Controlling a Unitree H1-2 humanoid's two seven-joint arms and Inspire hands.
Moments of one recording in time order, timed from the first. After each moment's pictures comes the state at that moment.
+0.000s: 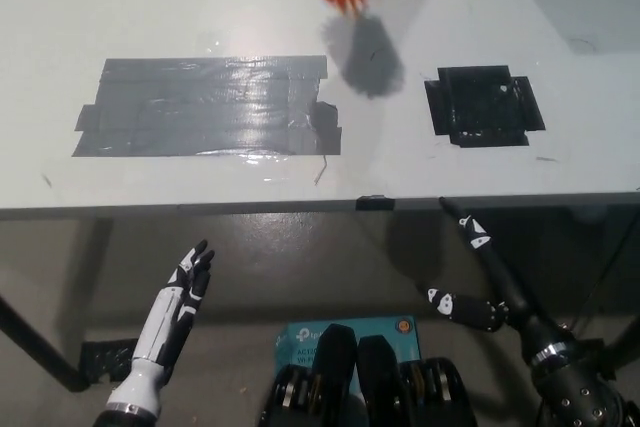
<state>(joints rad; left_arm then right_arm) -0.14 0.14 -0.04 0.33 0.15 -0.30 -0.03 -0.24 -0.19 0.24 0.16 -0.30 -0.06 0.01</state>
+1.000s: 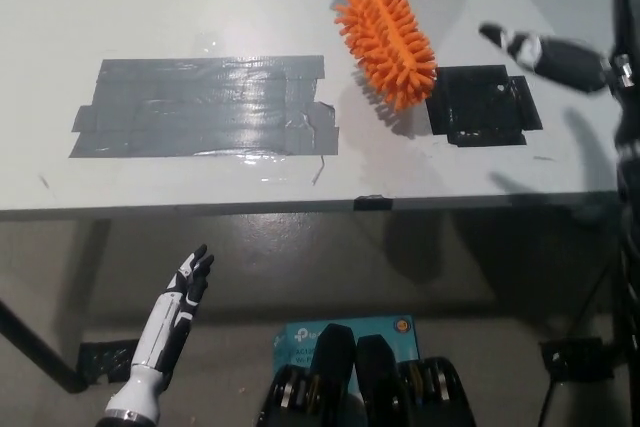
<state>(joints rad) -0.12 0.14 -0.04 0.33 0.15 -0.31 -0.03 -0.73 -0.16 -0.02 -0.15 -0.26 0.31 0.05</state>
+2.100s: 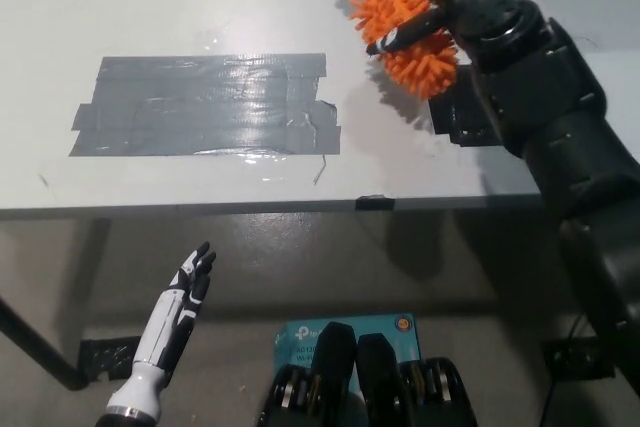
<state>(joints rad) -0.13 0.14 -0.04 0.33 0.18 -0.31 -0.03 -1.33 -0.09 0.11 1.20 -0.25 0.33 0.13</state>
